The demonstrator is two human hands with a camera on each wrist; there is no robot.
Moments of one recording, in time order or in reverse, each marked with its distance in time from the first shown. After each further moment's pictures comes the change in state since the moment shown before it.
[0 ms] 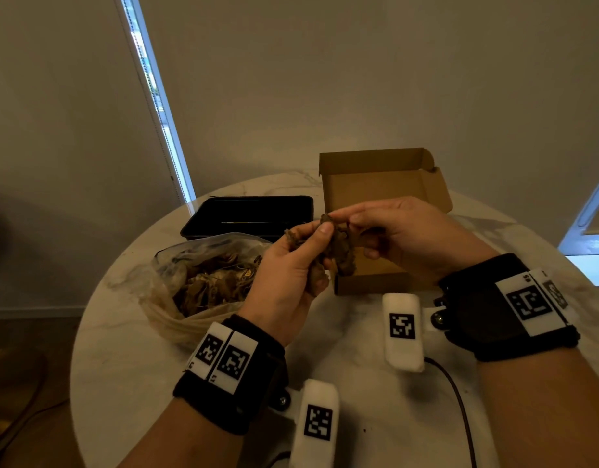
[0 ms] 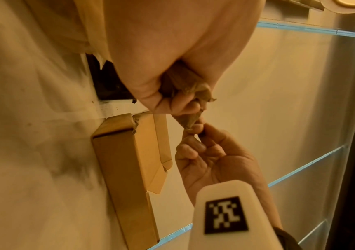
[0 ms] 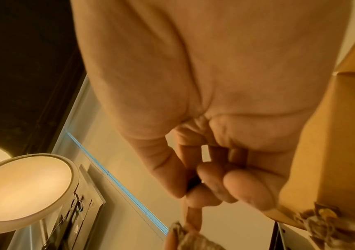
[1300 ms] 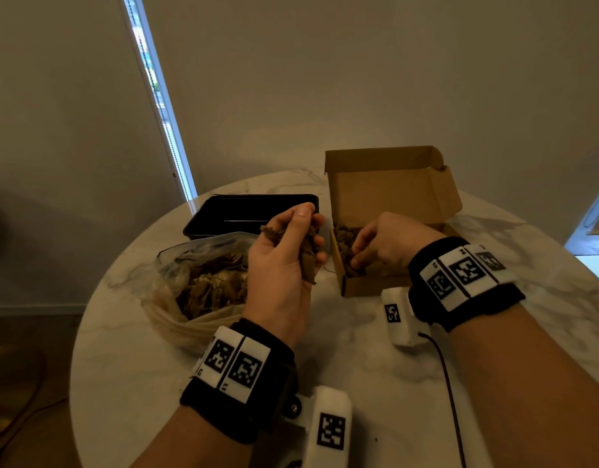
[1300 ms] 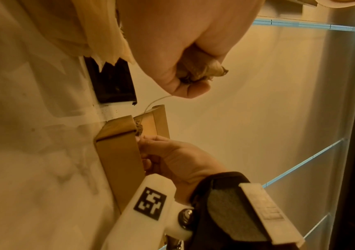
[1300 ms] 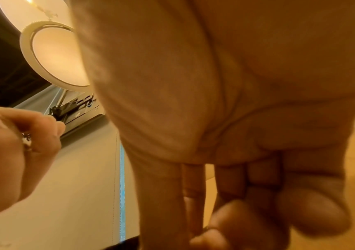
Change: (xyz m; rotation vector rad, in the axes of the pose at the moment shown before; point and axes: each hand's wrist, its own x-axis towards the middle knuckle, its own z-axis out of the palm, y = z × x) left_hand 0.001 0.006 -0.001 -0.150 0.130 0.229; right_hand 0.037 0.007 0.011 -0.758 0.050 0.415
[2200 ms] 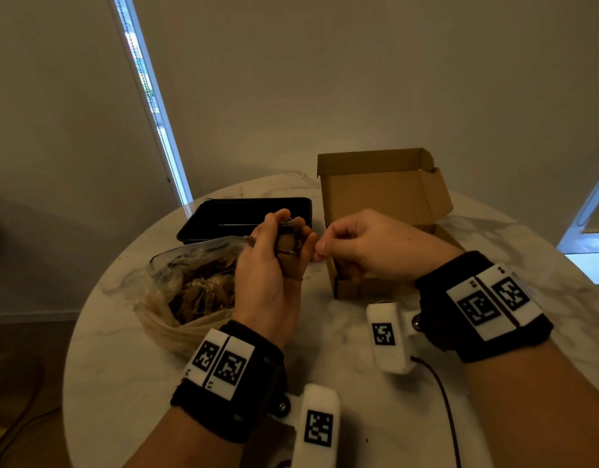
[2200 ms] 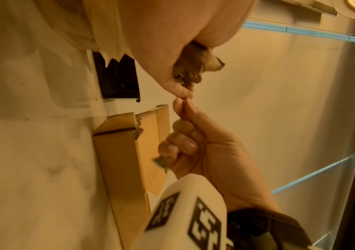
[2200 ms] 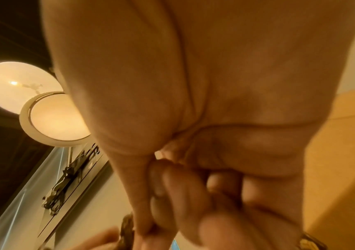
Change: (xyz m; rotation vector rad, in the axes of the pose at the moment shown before) left_hand 0.004 0.002 -0.001 -0.152 0.111 -0.097; right_hand -0.037 -0.007 0.001 0.224 -0.111 -0.414
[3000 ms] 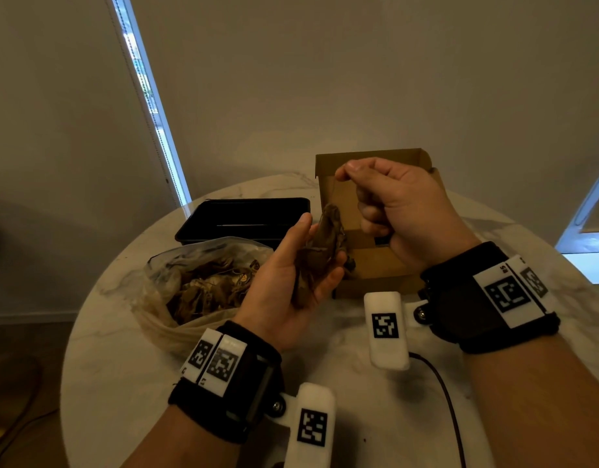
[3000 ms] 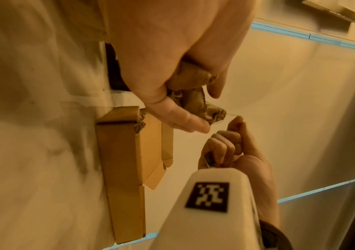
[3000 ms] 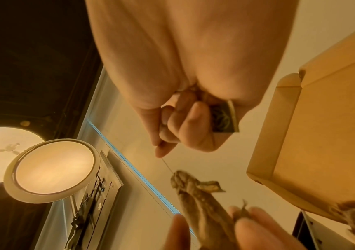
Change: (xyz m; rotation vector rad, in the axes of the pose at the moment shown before) left_hand -0.003 -0.004 -0.001 0.055 -0.223 -0.375; right_hand -0.003 -0.007 -0.016 0.662 0.341 -0.271
